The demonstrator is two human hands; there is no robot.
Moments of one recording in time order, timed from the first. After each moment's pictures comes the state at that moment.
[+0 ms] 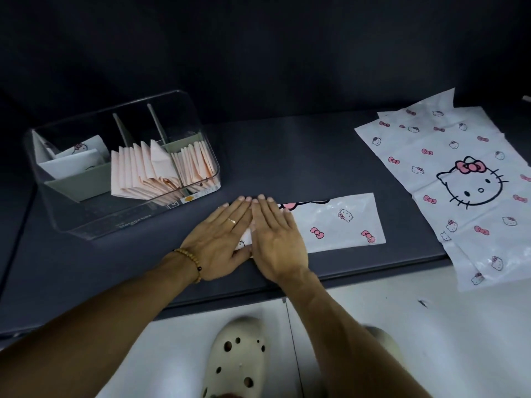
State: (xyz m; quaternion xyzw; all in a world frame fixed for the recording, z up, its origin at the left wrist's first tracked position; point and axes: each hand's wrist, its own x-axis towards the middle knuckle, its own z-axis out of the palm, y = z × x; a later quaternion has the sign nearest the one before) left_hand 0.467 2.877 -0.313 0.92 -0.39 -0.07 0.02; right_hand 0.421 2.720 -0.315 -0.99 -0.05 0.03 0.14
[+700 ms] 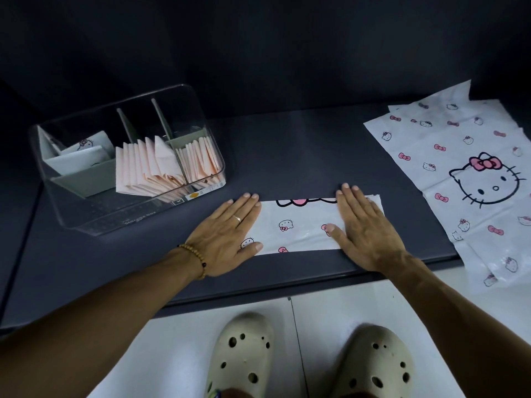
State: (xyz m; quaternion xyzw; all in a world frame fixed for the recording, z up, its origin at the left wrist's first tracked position) left_hand 0.471 2.879 -0.316 0.92 -0.39 -0.07 0.00; right_hand 0.408 2.571 -0.310 -1.00 -0.03 0.07 0.02
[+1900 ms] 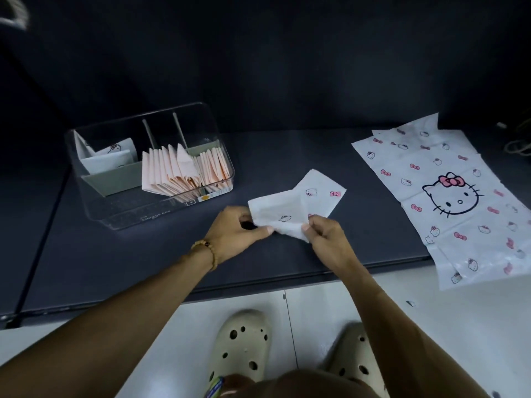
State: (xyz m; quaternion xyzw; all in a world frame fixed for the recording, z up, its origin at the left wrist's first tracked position) left_hand 0.448 2.866 -0.262 0.80 -0.13 -0.19 0.56; right_hand 0.394 2.655 -0.270 -0.87 0.14 0.05 0.48
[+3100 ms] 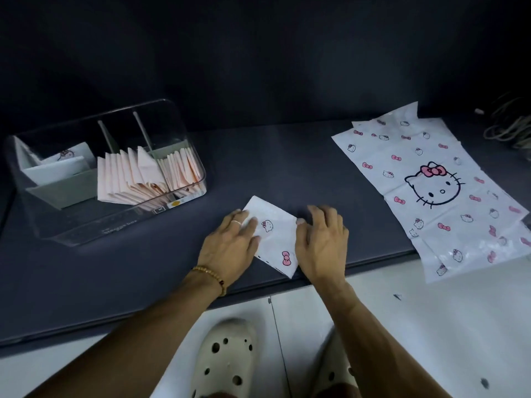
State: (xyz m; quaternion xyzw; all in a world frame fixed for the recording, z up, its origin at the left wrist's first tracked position) left_hand 0.436 2.826 -0.299 0.96 -0.26 -0.02 0.13; right_hand 0.385 2.655 -0.288 -0.95 0.18 -0.20 0.19
